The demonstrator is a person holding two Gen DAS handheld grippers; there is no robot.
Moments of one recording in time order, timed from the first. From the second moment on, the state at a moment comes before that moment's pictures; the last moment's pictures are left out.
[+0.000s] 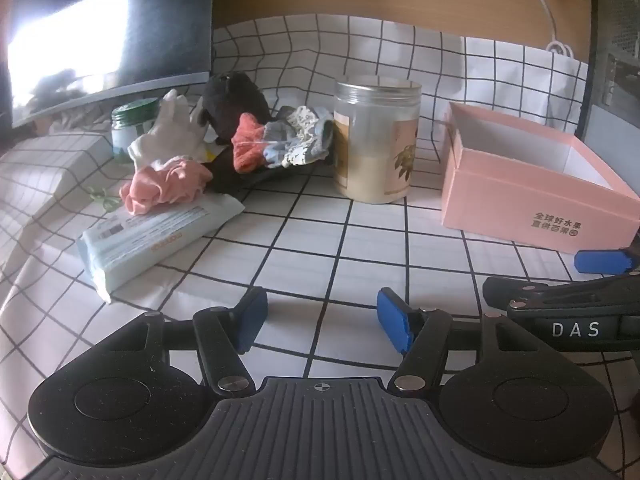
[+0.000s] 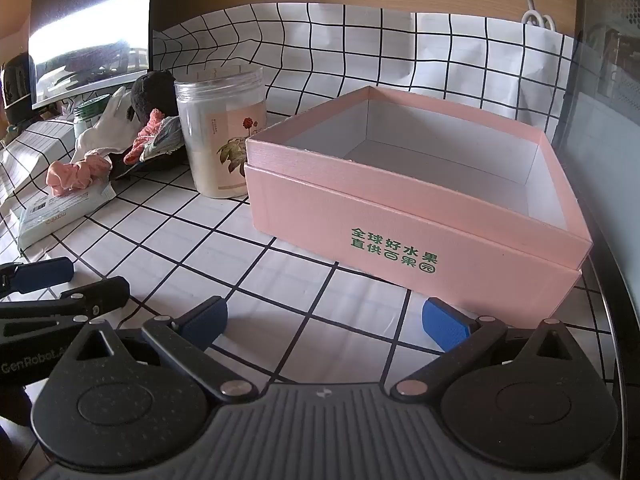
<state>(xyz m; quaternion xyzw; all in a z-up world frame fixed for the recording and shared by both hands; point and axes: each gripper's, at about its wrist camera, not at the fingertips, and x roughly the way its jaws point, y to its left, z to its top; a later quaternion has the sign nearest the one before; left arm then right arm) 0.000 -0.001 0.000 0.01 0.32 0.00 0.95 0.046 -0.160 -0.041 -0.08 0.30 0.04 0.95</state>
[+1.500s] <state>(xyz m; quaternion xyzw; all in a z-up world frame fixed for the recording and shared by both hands) 0.000 0.000 0.000 0.00 0.31 0.00 0.95 0.046 -0.160 -0.041 -0.08 0.30 0.04 0.95</state>
